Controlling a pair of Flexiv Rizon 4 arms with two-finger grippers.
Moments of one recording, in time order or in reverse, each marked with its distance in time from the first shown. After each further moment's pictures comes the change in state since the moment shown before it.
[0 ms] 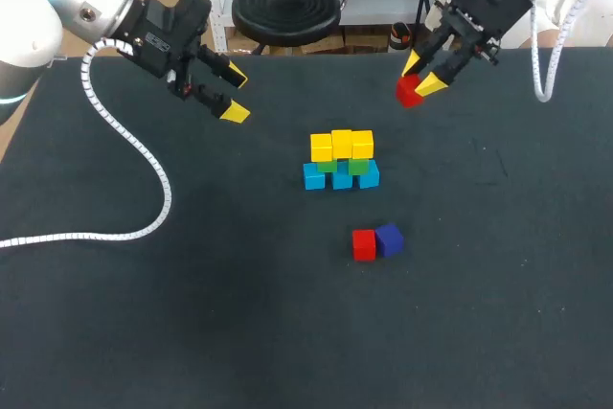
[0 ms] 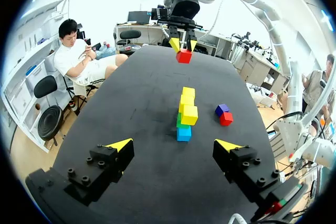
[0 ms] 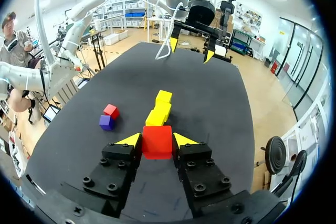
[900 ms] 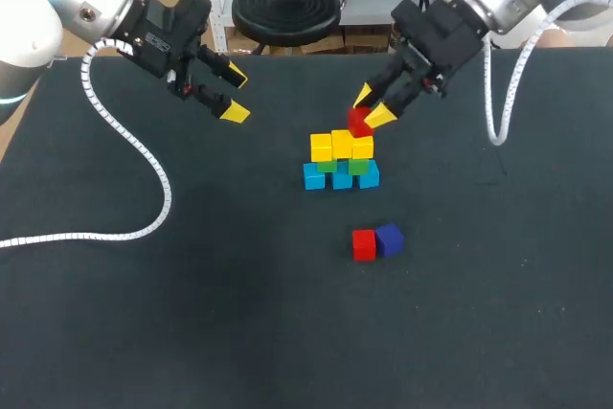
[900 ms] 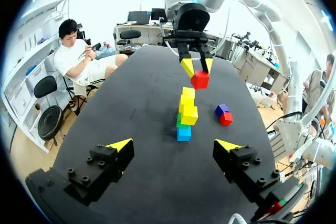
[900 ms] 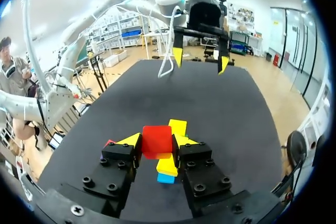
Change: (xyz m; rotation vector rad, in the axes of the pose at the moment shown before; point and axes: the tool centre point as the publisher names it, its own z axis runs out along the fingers) left arm 0.000 0.000 0.000 0.000 0.000 0.000; right arm -0.037 0.013 0.074 -0.059 -0.127 0.164
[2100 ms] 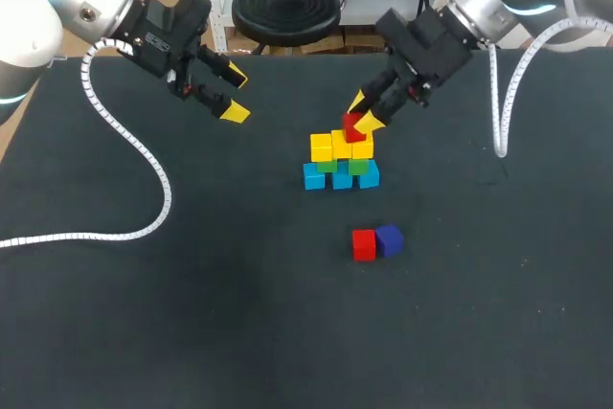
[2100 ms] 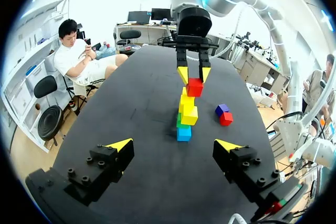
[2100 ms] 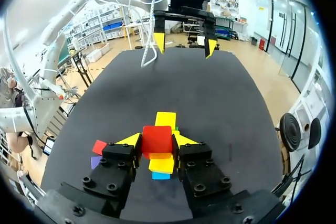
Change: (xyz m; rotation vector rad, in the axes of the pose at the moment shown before) left arm 0.000 0.000 0.000 0.000 0.000 0.000; right arm 0.005 -0.012 0.011 0.127 0.091 0.079
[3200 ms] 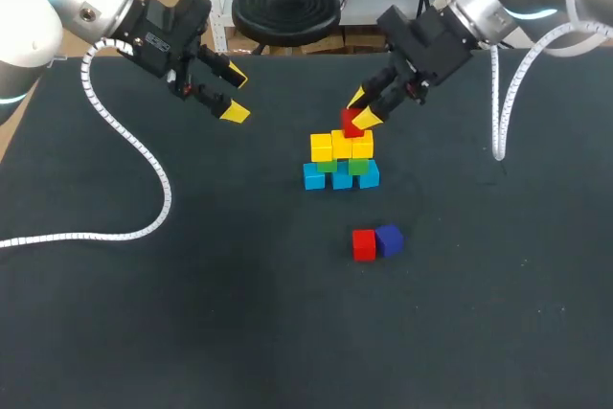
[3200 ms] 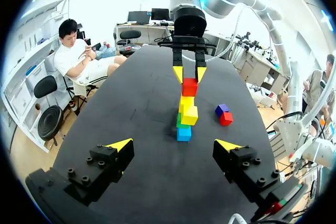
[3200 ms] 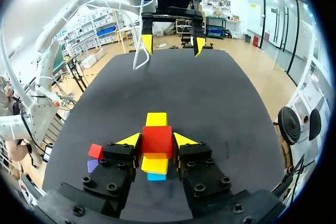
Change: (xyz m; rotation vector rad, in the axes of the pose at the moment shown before) left arm 0.000 0.000 0.000 0.000 0.000 0.000; right arm 0.001 -0.008 -0.001 0.029 -0.023 0.054
